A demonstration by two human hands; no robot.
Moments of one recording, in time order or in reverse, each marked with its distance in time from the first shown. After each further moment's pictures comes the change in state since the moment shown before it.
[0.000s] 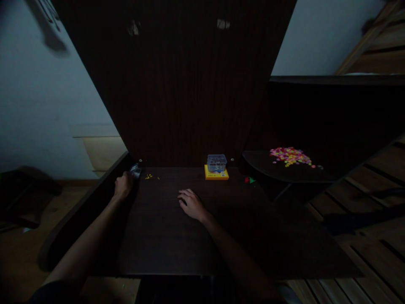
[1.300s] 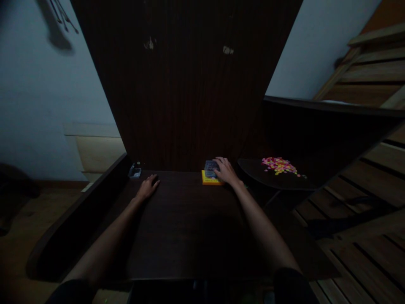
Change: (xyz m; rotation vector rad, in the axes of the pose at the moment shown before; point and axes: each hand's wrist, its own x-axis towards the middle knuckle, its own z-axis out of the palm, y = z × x) left_hand -0.010 0.044 0.077 -0.259 -0.149 0.494; right_hand 0.053 0.091 -0.180 -0.548 0.085 0.094
